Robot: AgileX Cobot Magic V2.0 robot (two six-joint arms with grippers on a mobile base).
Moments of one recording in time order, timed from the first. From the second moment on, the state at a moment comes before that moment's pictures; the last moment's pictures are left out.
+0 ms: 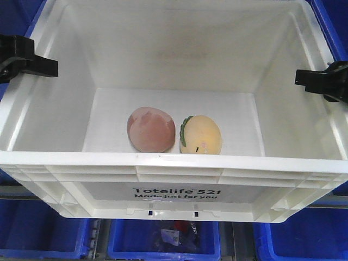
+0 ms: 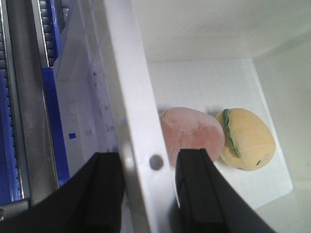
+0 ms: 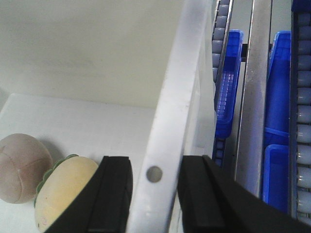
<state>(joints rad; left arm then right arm) -0.18 1.13 -1.23 -0.47 1.02 0.09 0.16 0.96 -0.94 0.35 0.69 -0.14</state>
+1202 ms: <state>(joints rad) -0.18 1.13 -1.23 -0.47 1.02 0.09 0.16 0.96 -0.94 0.35 0.69 -0.14</state>
